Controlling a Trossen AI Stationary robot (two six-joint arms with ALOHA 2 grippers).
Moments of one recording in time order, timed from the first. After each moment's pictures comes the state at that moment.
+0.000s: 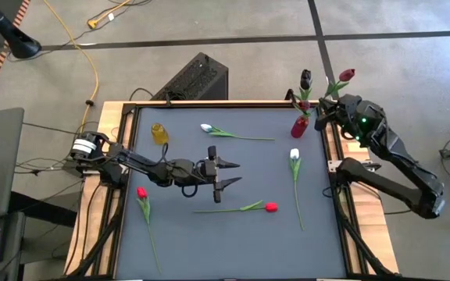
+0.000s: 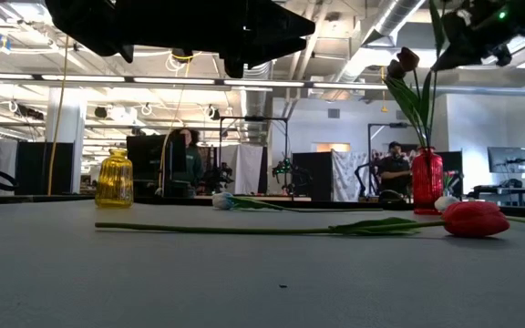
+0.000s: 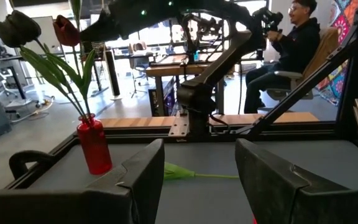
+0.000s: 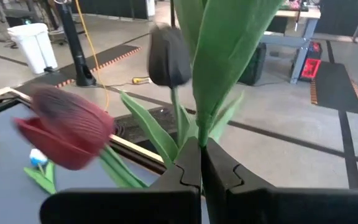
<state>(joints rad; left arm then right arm) -0.14 1.68 0.78 0.93 -0.27 0.08 -0.79 0.47 0.69 -0.44 0.25 0.07</state>
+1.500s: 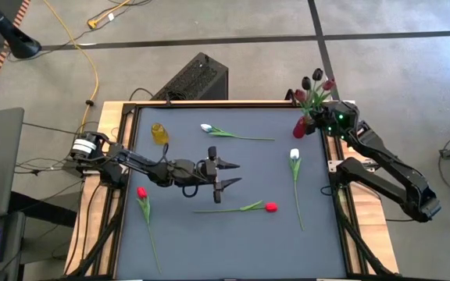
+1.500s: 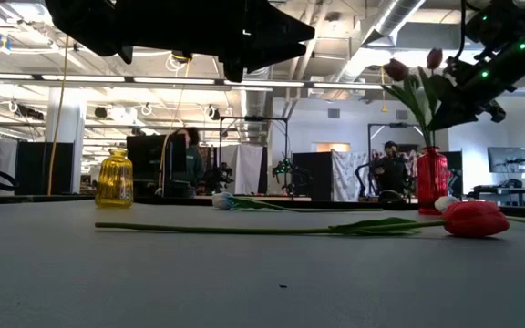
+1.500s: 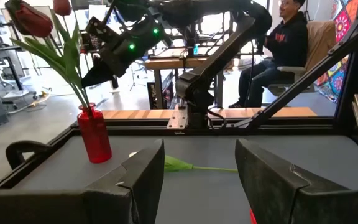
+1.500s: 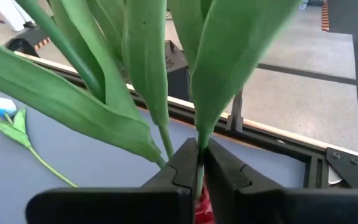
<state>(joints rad) -0.14 1.68 0.78 0.90 -0.27 0.06 -0.97 0.57 0.47 -0.35 0.08 0.15</state>
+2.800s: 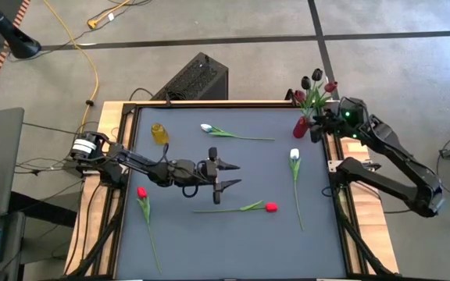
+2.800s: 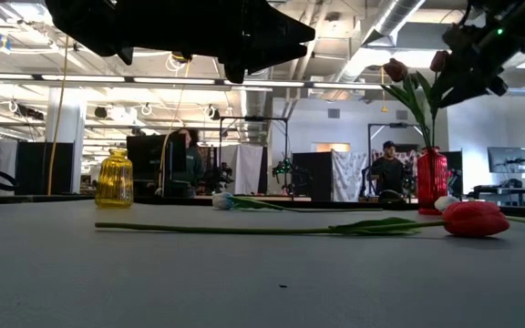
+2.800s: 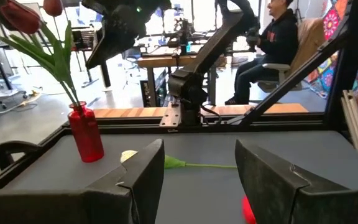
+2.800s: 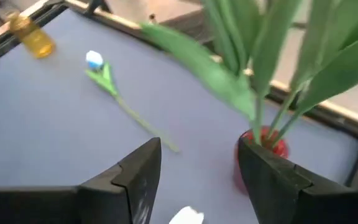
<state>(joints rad) -0.14 1.68 0.78 0.89 -0.24 0.05 -0.83 0.59 0.74 -0.76 -0.06 0.18</state>
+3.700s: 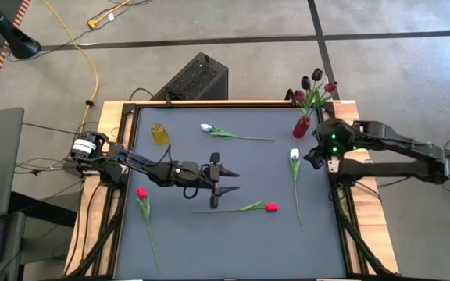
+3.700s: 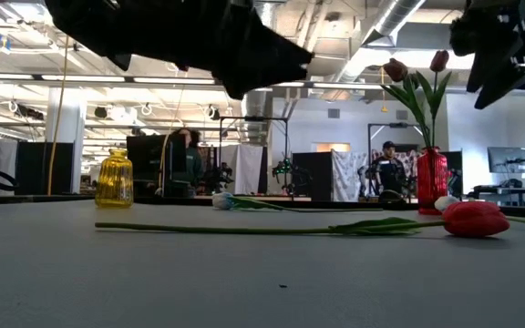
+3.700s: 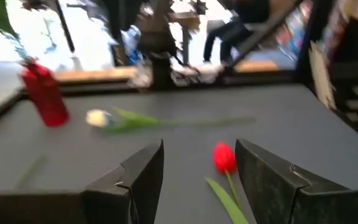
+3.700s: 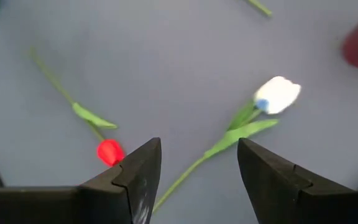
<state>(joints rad) -0.14 1.68 0.78 0.73 -0.13 0.01 -0.26 0.70 0.86 -1.14 -0.04 0.63</state>
